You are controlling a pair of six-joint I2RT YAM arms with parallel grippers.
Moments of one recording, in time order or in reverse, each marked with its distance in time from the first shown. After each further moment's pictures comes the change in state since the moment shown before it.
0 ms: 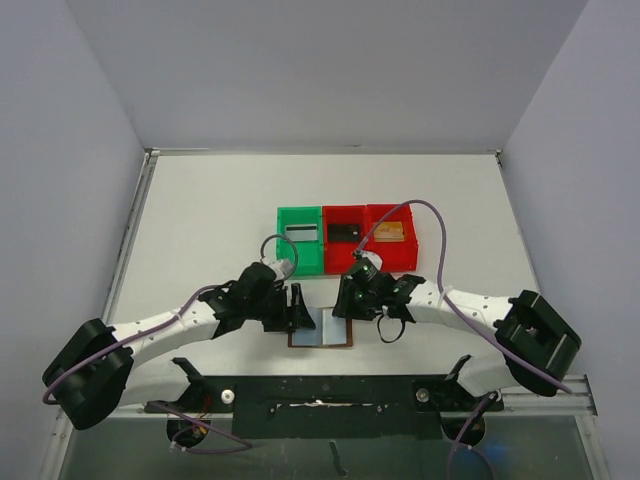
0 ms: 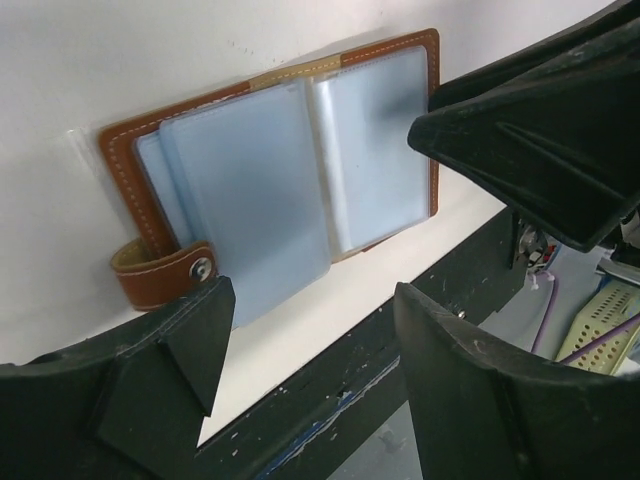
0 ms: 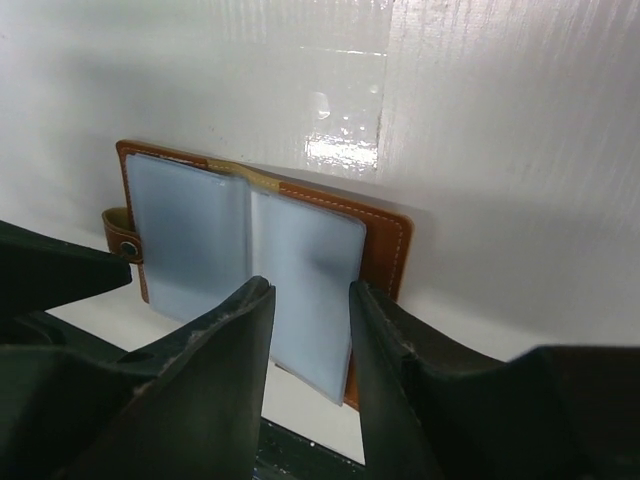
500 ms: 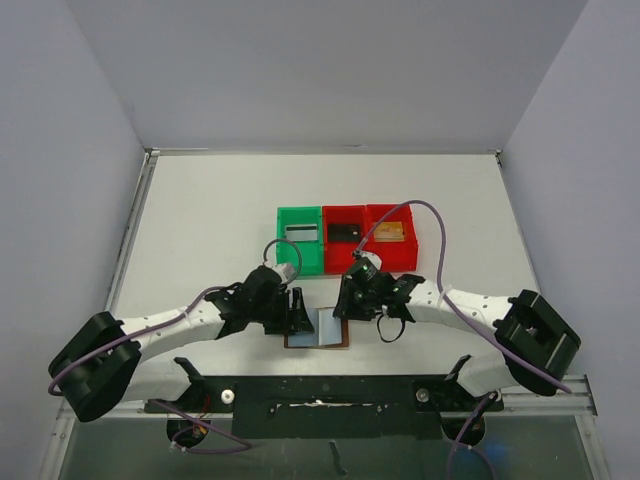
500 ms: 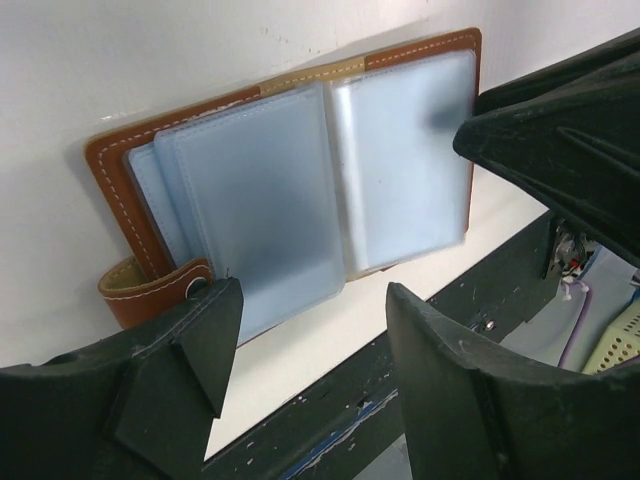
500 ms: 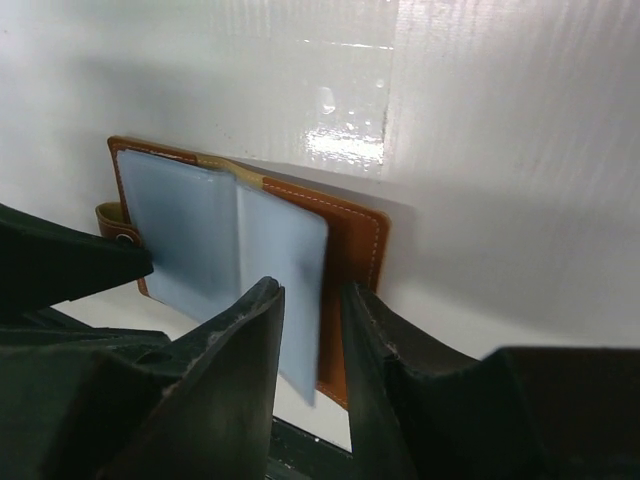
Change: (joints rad) left arm -0.036 0.067 -0.005 0.015 -0.043 0.000; right arm 0.005 0.013 0.005 0.011 -0.024 0.008
